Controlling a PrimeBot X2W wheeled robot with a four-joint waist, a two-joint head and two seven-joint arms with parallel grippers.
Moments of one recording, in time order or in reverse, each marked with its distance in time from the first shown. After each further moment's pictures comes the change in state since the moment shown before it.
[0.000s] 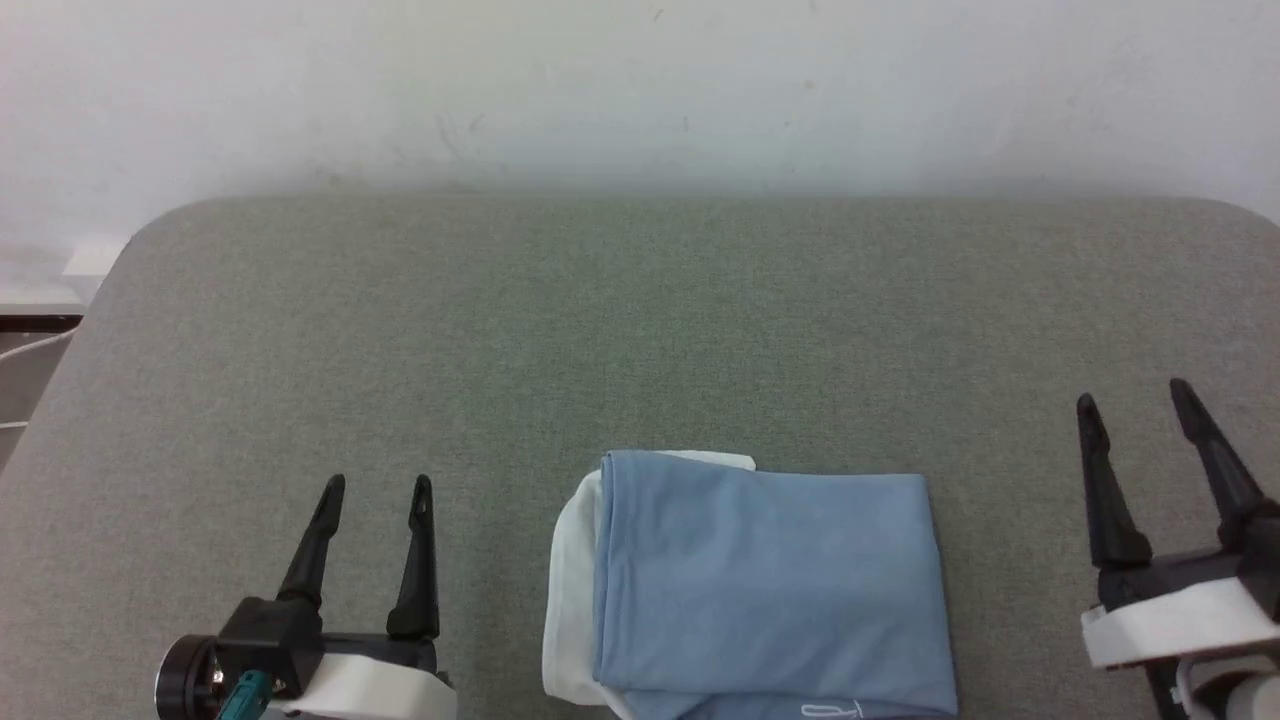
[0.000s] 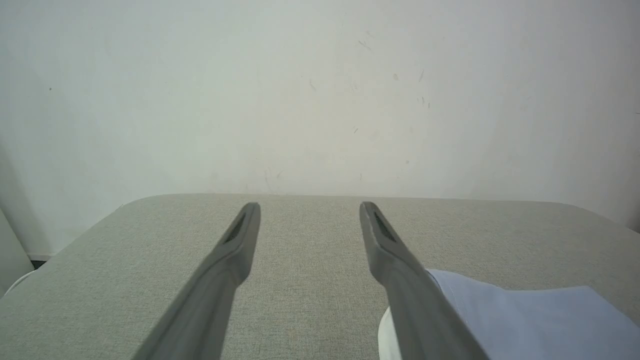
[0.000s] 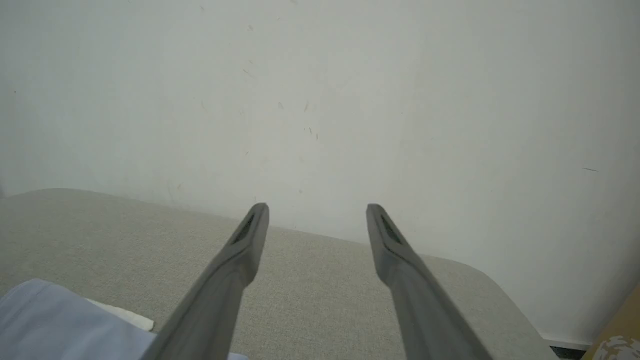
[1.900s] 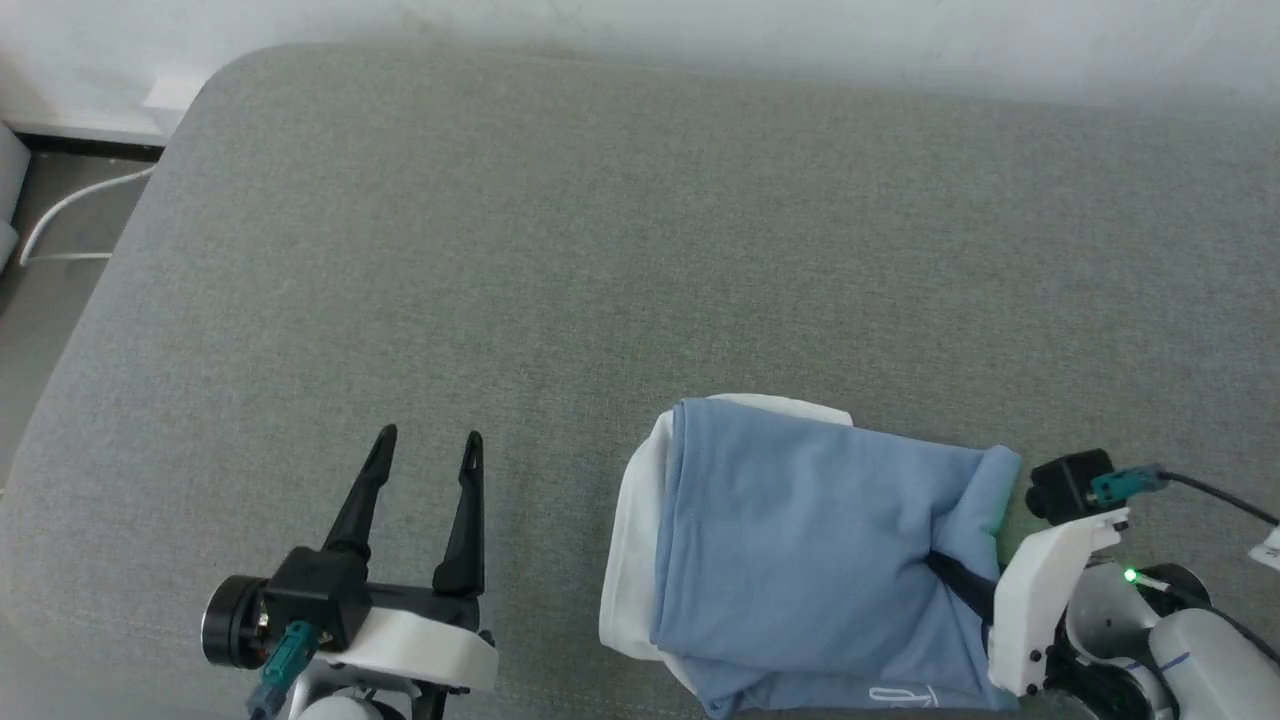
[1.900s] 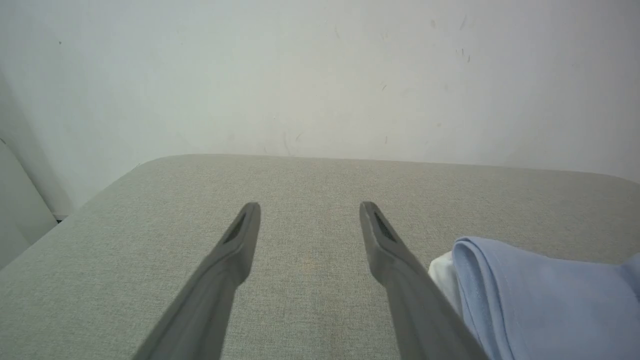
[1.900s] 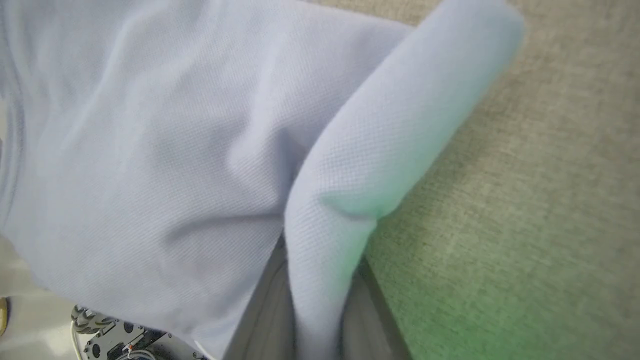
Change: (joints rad) left arm -0.089 0.000 -0.075 0.032 0.005 0.000 0.000; right arm -0.196 -0.156 0.375 0.352 0.597 0.001 0.724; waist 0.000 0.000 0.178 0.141
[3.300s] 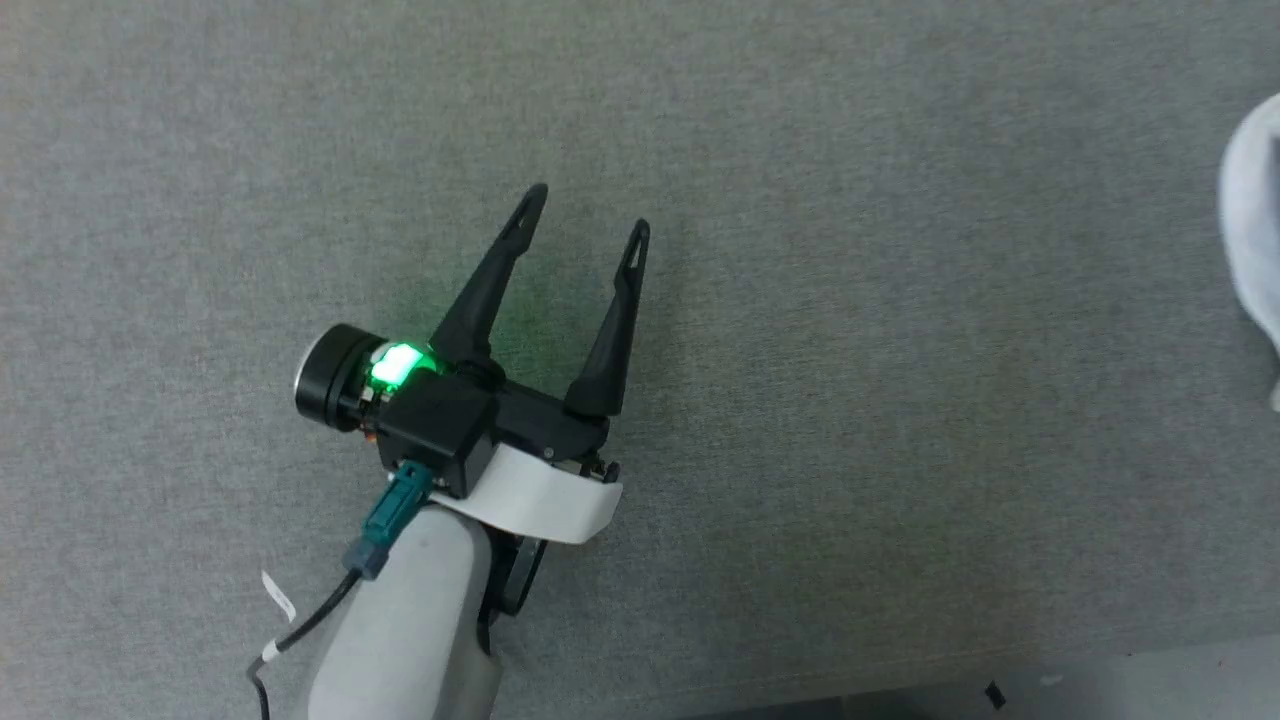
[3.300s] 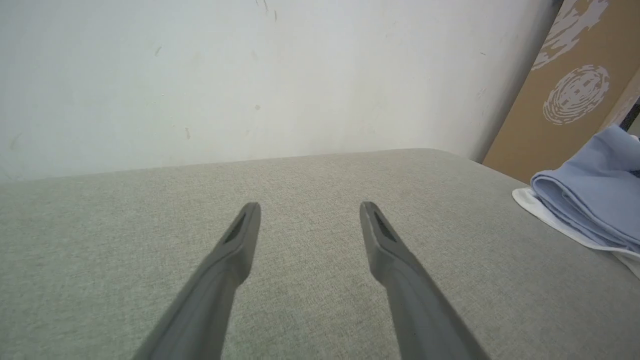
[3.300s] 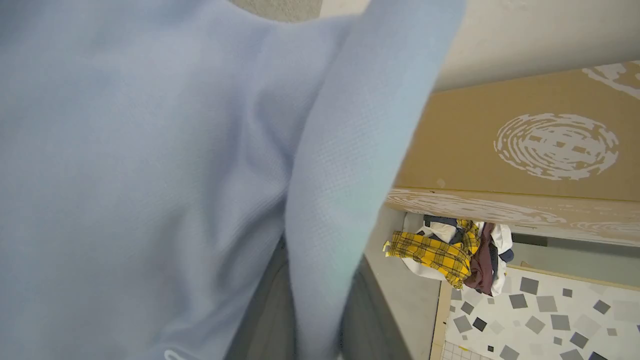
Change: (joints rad) left arm -0.339 -0.002 -0.223 -0.058 0.035 0.000 0.000; right arm -0.437 -0.636 -0.063 0.308 -0.543 0.000 -0.385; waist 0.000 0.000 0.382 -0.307
